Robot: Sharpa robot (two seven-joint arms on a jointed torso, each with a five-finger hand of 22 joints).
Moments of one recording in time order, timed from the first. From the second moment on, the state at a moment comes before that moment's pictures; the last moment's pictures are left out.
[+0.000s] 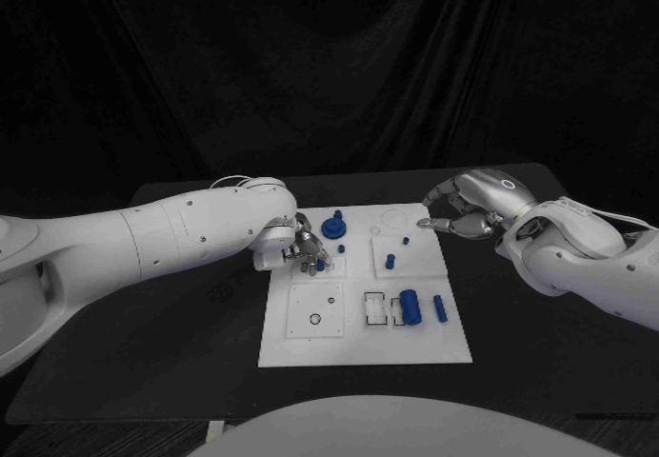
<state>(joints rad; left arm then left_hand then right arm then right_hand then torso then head) 1.26 -0.50 -0.21 1.18 -0.81 0.22 -0.70 0.94 0.01 0.30 0.16 0.10 1.07 0.06 0.13 0.80 1.47 -0.01 1.57 1.31 1.47 -0.05 1.57 1.31 0.05 1.44 0.06 1.45 1.31 1.27 -0.92 -0.25 1.56 -1.57 -0.58 -0.04 1.24 -0.10 0.12 0.29 0.07 0.96 0.10 0.16 0.23 1.46 0.02 1.57 1.31 1.47 -0.06 1.43 1.31 0.10 1.43 0.05 0.93 1.31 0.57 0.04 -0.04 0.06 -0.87</state>
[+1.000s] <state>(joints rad) 1.33 -0.63 -0.22 1.35 -0.81 0.15 -0.70 0.93 0.00 0.10 0.26 0.05 1.11 0.02 0.28 1.03 1.47 -0.04 1.57 1.31 1.47 -0.08 1.57 1.31 0.05 1.47 0.03 1.46 1.31 1.27 -0.95 -0.25 1.57 -1.57 -0.58 -0.04 1.24 -0.10 0.12 0.29 0.07 0.96 0.10 0.16 0.23 1.46 0.02 1.57 1.31 1.47 -0.06 1.43 1.31 0.10 1.43 0.05 0.93 1.31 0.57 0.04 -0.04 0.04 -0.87</state>
